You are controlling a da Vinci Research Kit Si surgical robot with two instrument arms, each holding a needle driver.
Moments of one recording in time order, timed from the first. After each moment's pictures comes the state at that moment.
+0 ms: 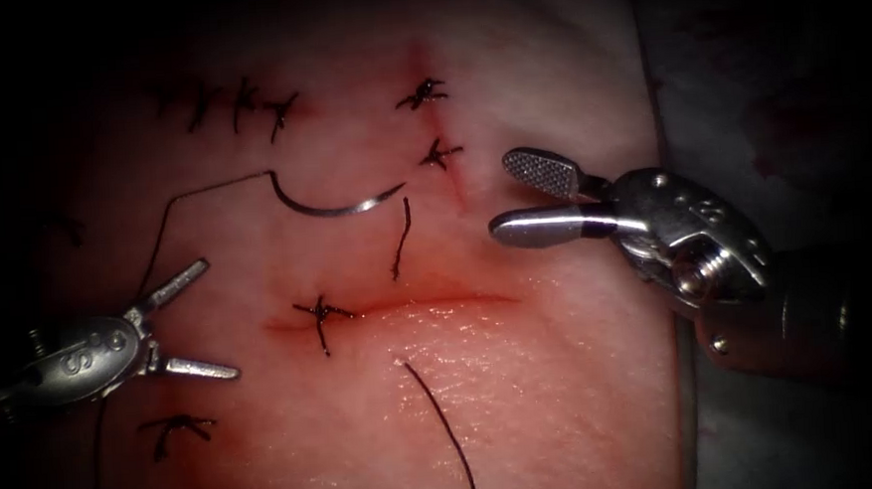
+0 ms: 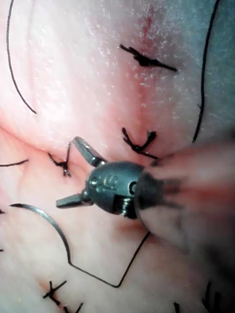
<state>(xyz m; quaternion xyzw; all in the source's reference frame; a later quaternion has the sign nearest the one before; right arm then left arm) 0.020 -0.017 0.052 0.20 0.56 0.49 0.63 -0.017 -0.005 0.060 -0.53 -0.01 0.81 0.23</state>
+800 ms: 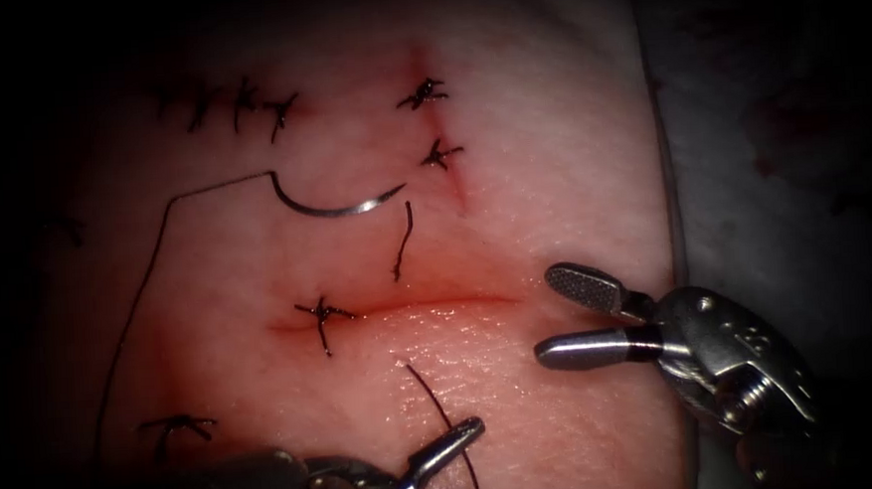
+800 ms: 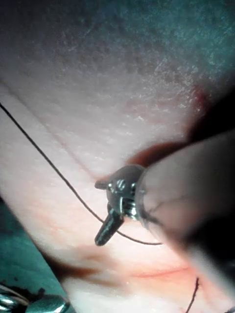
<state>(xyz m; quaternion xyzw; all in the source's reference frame) 0.017 -0.023 0.051 0.19 0.57 0.51 0.61 -0.036 -0.015 0.060 -0.46 0.21 0.86 -0.09</state>
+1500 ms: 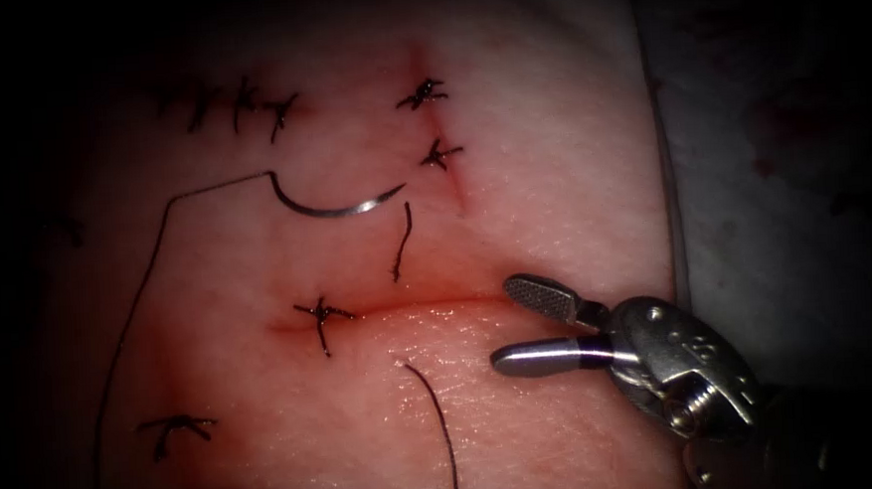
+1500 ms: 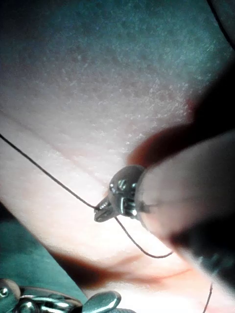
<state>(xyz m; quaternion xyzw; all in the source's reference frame) 0.020 -0.024 0.053 0.19 0.56 0.50 0.63 -0.033 -0.014 0.055 -0.48 0.18 0.84 -0.16</state>
